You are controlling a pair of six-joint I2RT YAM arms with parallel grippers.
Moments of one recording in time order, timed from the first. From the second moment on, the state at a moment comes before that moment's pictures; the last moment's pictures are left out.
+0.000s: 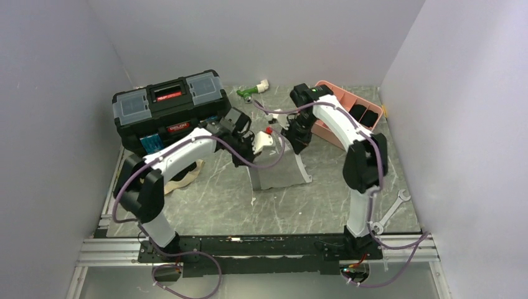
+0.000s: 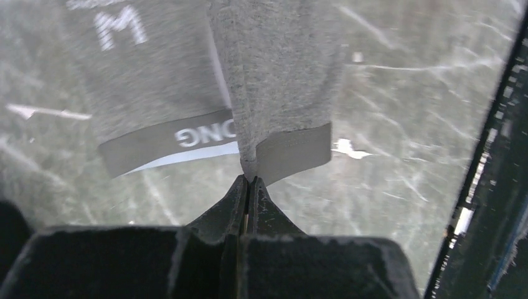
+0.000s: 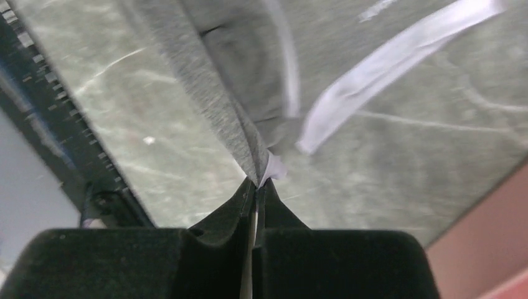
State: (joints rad) left arm -0.68 1.63 1.29 -0.74 0.45 0.66; right arm 0.41 1.89 1.72 -1.36 -0.42 -0.81
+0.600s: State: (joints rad) left arm -0.48 2.02 1.55 -0.70 0.34 0.56; right arm 0.40 2.41 2.20 -1.23 -0.29 -0.72
